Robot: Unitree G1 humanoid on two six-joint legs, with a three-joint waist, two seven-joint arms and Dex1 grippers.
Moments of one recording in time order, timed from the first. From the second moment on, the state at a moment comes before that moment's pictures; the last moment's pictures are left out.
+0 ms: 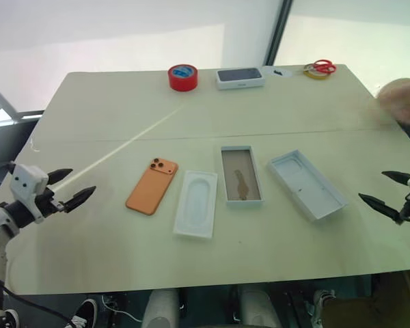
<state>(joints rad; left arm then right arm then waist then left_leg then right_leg) -0.06 0.82 0.41 0.30 -0.41 0.00 -1.00 -0.11 -1.00 -0.41 0.64 0.30 -0.25 1.10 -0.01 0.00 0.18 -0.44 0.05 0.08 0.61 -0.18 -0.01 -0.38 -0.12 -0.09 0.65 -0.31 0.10</state>
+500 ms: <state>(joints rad) -0.08 0.82 0.39 0.30 -0.40 -0.07 -1.07 -0.11 -1.00 -0.41 0.61 0.28 -0.24 1.07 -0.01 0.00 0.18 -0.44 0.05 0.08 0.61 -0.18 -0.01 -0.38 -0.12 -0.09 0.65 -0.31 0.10</state>
